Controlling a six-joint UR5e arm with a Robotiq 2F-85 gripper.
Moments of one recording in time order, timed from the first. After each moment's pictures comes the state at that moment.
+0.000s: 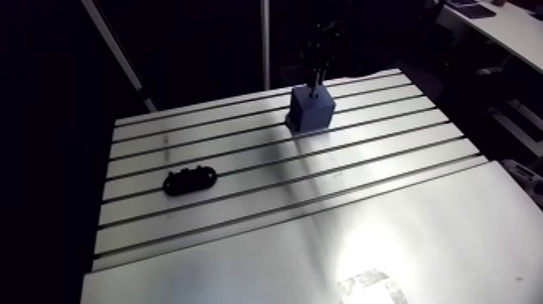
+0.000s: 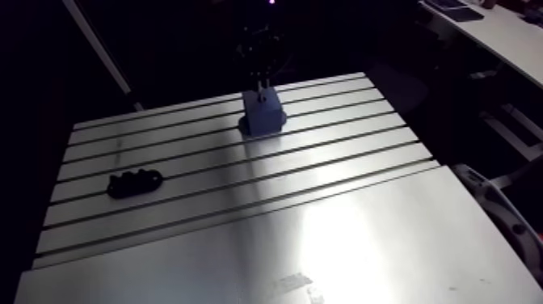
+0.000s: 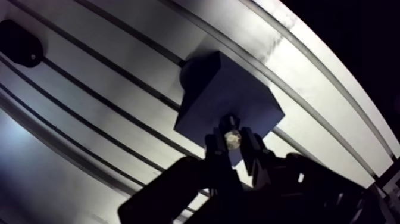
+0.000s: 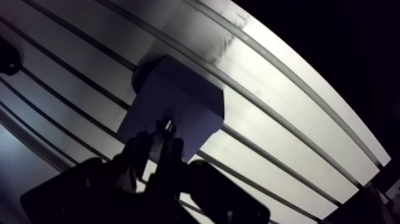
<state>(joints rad) -0.29 -1.08 1.53 -1.89 -1.59 -2.48</state>
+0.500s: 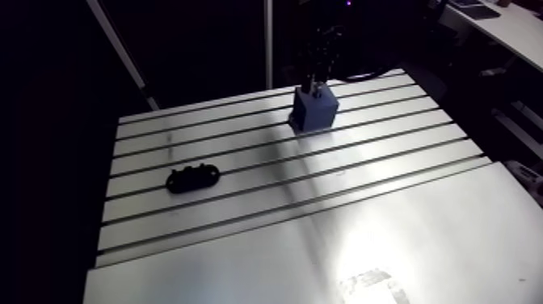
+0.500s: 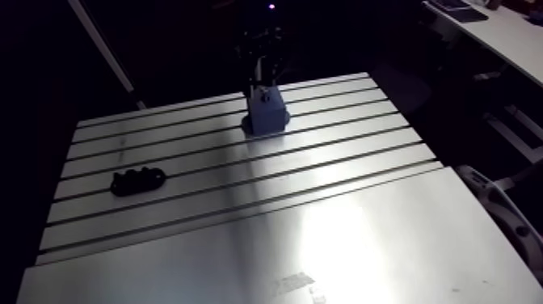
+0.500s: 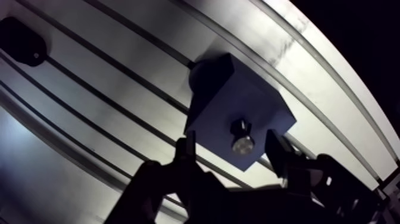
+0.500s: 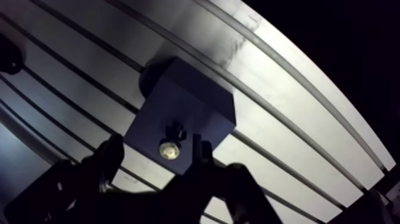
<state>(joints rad) -0.28 -1.08 1.54 -1.89 -1.59 -2.47</state>
